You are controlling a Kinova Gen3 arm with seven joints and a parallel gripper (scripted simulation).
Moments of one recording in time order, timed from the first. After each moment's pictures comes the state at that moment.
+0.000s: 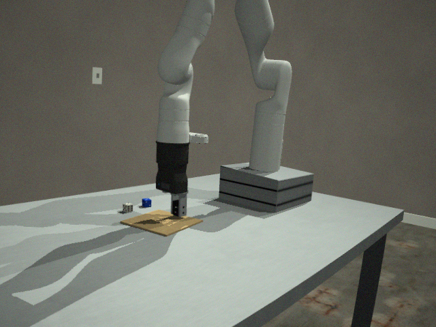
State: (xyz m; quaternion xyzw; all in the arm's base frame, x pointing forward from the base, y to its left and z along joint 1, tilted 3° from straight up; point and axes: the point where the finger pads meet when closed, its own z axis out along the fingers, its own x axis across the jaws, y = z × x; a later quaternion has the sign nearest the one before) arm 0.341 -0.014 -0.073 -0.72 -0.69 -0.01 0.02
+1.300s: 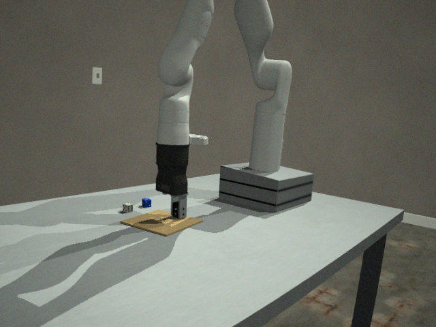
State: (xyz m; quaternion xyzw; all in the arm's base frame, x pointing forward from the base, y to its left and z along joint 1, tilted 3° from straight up) arm 0.341 -0.014 -0.077 -0.72 -0.69 -0.01 0.02
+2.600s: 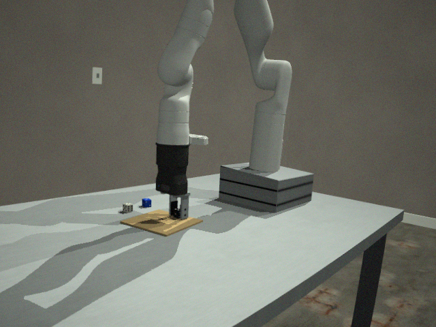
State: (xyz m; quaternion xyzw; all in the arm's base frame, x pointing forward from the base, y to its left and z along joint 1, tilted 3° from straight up) arm 0.341 -0.014 -0.077 -0.72 -0.69 -0.01 0.02
